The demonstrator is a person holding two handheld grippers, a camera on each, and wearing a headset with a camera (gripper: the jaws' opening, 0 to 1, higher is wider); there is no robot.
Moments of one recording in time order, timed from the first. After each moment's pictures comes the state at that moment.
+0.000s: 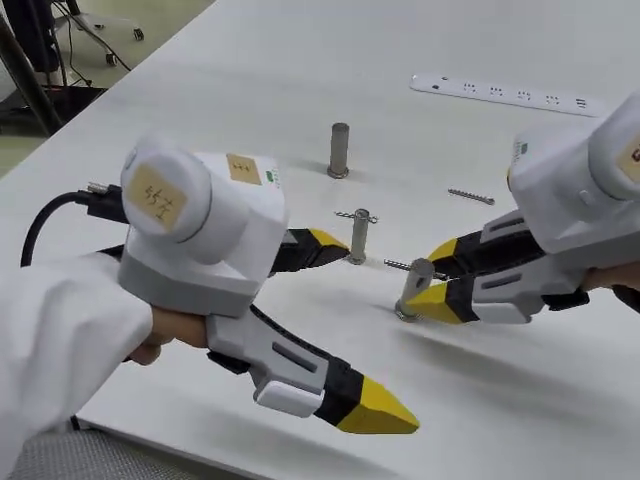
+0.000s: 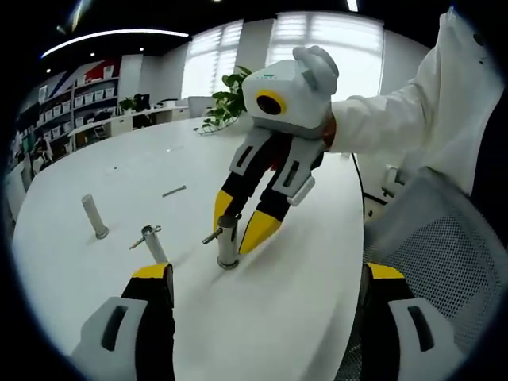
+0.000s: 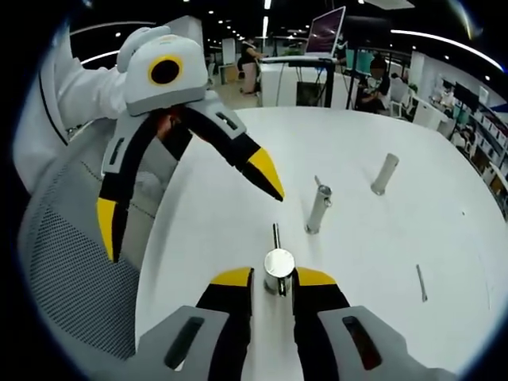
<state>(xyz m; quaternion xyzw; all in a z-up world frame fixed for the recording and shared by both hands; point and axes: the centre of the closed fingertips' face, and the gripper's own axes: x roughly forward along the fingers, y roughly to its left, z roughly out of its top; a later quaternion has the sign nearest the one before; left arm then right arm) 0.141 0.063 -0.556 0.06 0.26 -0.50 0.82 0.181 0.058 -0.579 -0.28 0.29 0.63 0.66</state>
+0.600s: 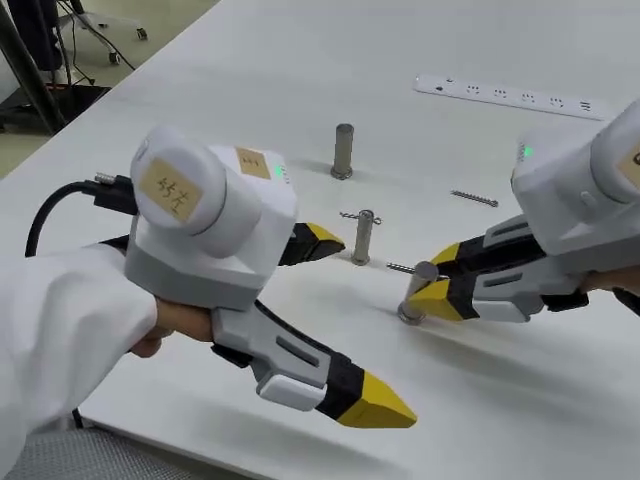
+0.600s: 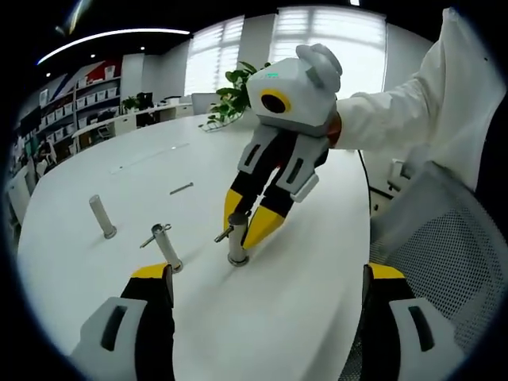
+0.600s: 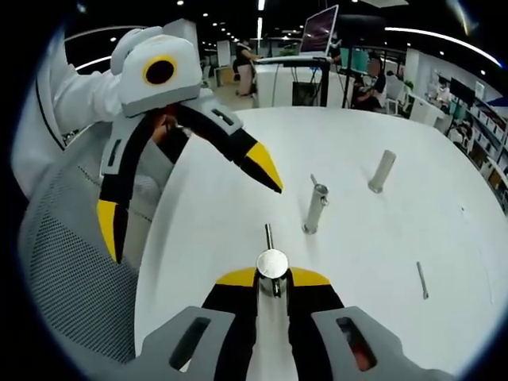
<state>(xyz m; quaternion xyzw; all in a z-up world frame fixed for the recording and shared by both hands) 0.144 0.070 -0.556 0.08 0.27 -0.48 0.83 0.182 0.059 -0.579 -0.27 0.29 0.63 0.67</state>
